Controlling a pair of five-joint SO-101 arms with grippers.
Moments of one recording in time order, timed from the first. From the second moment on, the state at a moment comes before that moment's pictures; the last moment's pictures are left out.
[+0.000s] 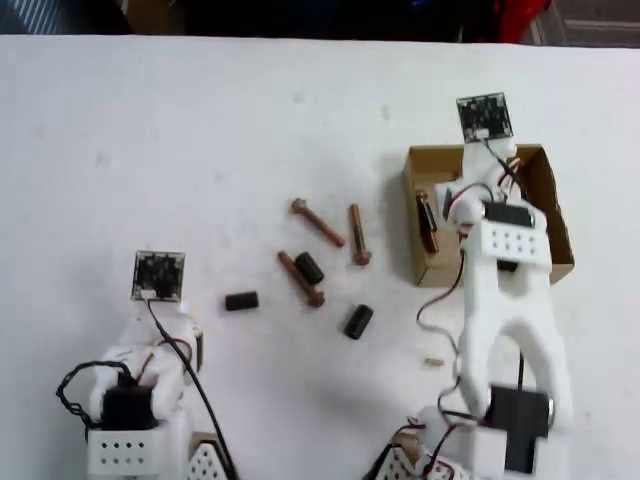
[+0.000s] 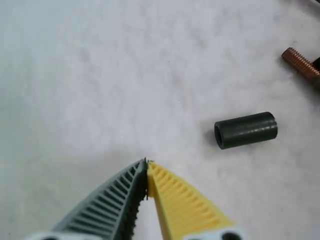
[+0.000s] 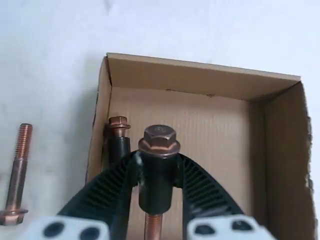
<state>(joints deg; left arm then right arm) -7.6 -103.9 97.1 69.9 -0.7 6.2 -7.7 28.8 37.8 18.4</state>
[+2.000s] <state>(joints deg) -7.6 -103.9 97.1 69.9 -0.7 -11.1 -11.7 2.3 73.9 18.8</state>
